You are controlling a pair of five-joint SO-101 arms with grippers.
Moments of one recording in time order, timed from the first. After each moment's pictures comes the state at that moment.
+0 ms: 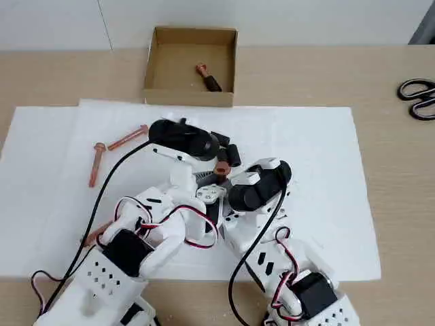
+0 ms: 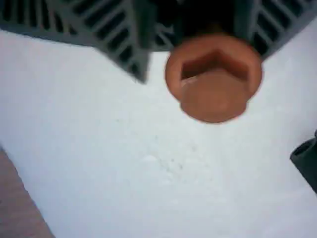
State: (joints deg) left arm 33.8 -55.3 51.2 53.1 25.6; right arm -35.5 -91.9 77.8 45.3 -9.7
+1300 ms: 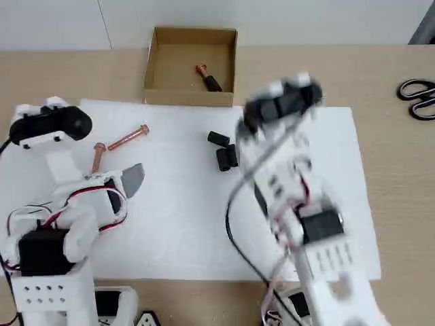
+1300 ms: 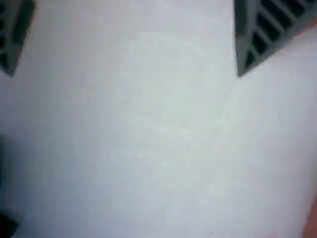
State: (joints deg) left arm -8.9 -55.7 28.4 88.7 12.2; right arm -20.8 -42.5 35.7 35.4 -4.7
